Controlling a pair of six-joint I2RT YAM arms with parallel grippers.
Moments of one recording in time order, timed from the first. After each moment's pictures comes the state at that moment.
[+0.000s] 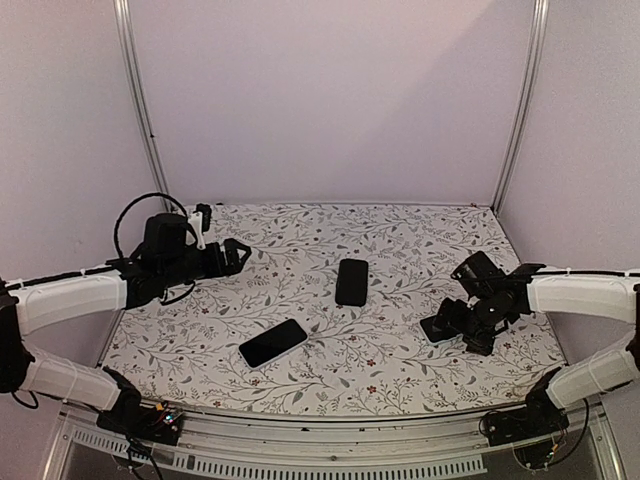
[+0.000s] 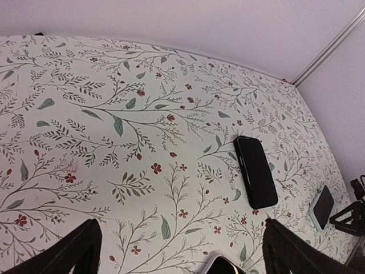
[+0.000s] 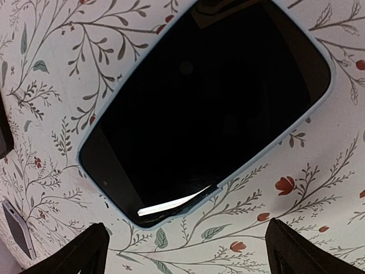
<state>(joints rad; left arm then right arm) -0.50 1.22 0.67 0.08 -0.01 -0.49 0.58 1.27 0.66 -0.61 0.02 1.07</state>
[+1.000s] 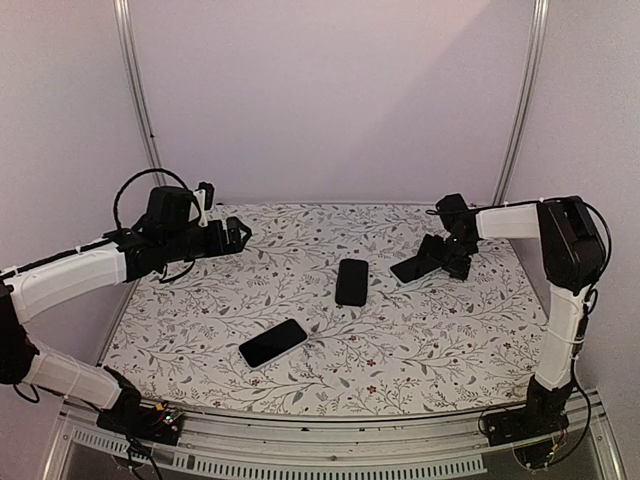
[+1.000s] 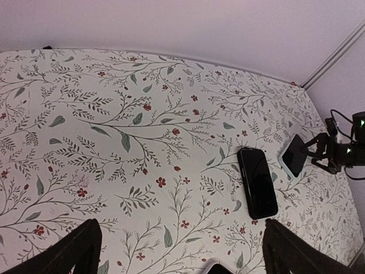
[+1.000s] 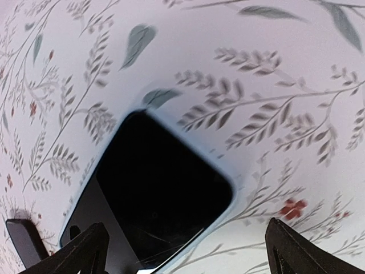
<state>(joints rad) -0.50 1.27 0.89 -0.14 -0.05 -0.46 0.34 2.00 1.33 -0.44 0.07 0.74</state>
